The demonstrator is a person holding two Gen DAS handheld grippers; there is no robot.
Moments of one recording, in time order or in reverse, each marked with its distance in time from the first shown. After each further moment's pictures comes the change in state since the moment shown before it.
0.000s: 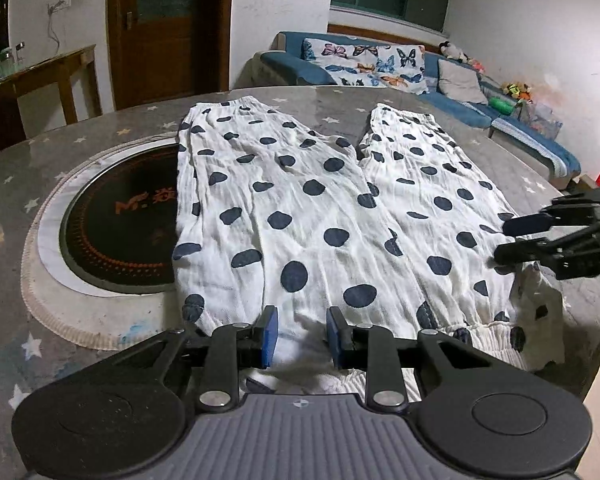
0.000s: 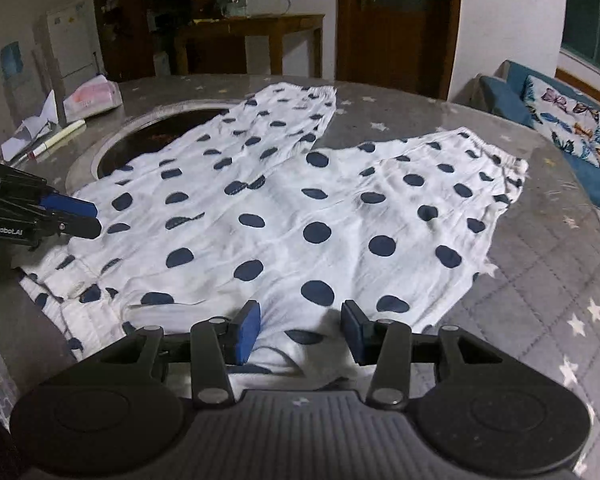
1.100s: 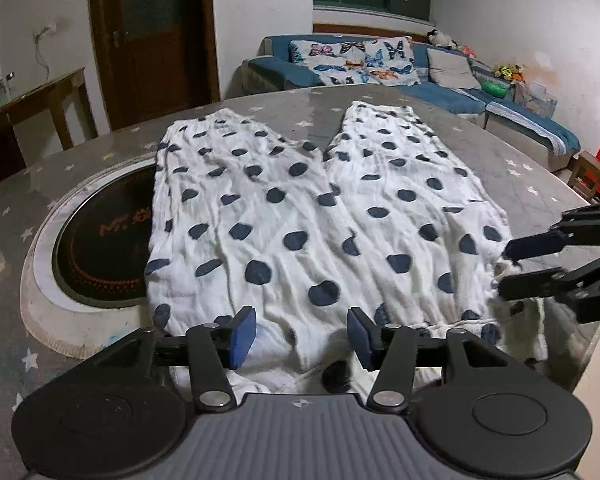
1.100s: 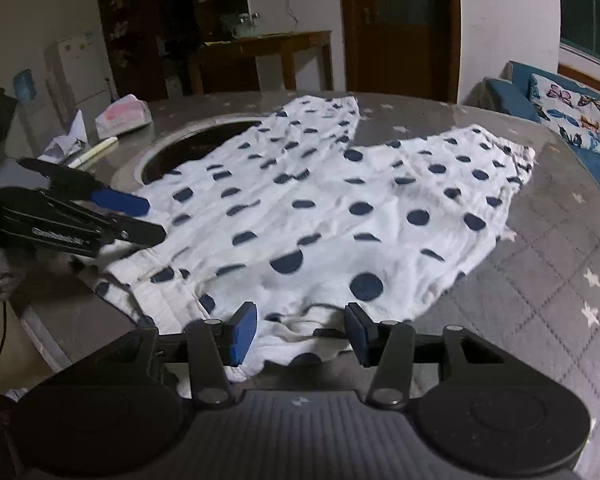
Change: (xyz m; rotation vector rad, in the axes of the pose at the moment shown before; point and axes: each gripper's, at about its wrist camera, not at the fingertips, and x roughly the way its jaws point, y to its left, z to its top) left arm -0.008 -0.042 0.001 0.093 -0.006 0.012; right arm -0.030 0.024 -0.033 0.048 -0.048 0.065
